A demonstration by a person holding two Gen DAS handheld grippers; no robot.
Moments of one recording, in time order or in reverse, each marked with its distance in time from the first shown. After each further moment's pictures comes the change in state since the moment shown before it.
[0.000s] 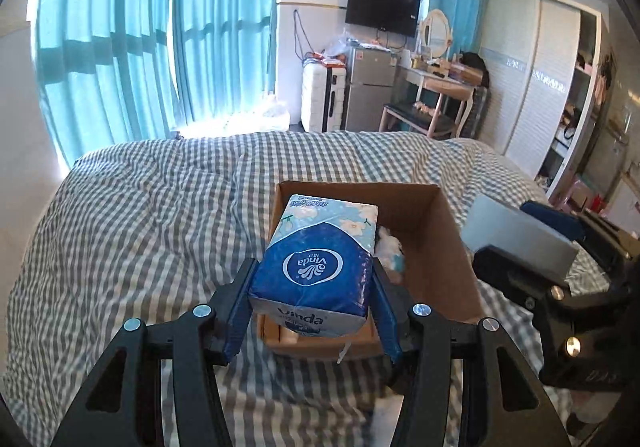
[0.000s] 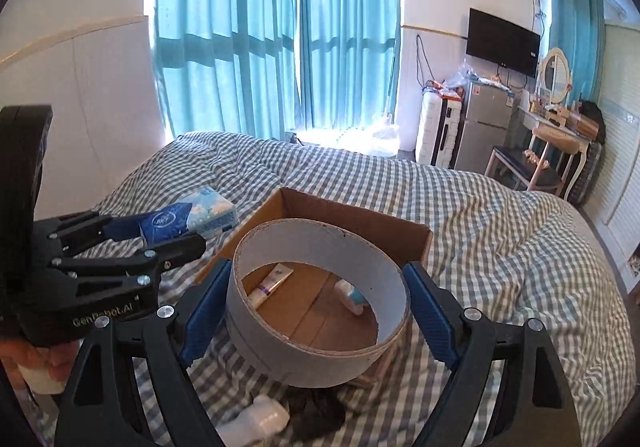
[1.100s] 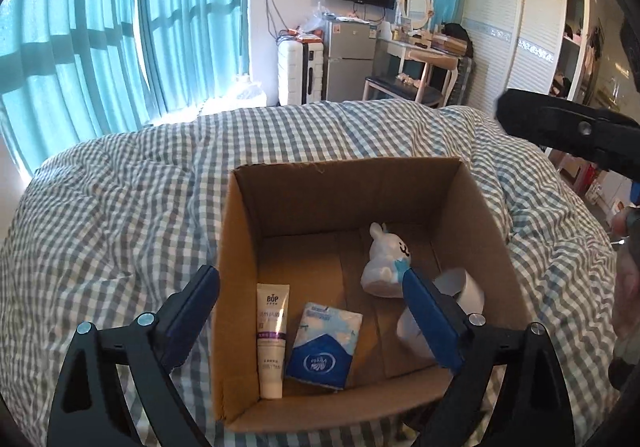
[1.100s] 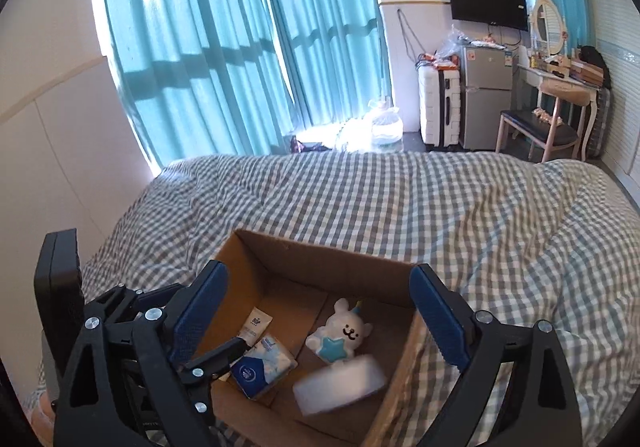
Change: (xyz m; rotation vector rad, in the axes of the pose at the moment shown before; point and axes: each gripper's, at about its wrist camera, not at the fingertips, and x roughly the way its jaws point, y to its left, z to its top) left arm 0.080 -0.013 -0.001 0.057 0.073 -0.054; right arm 0.054 -0.066 0.035 0.162 -0.008 0.057
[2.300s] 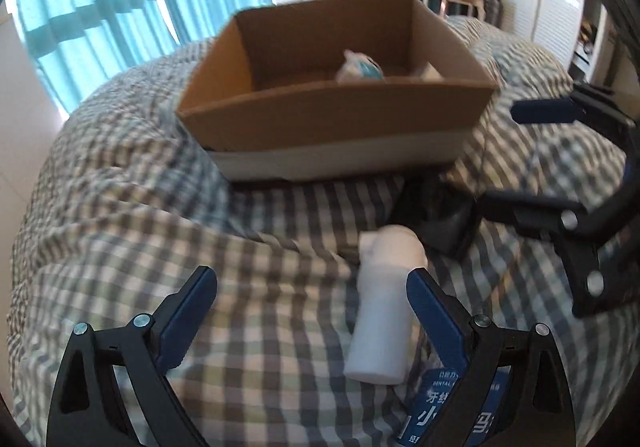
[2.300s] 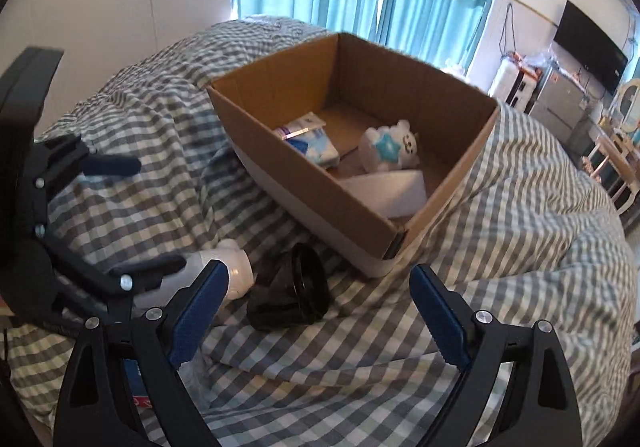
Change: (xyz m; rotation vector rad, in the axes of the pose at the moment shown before) left arm -0.036 -0.060 -0.153 0.047 0.200 0.167; right arm -0.018 0.020 -0.173 -0.436 0.302 0.081
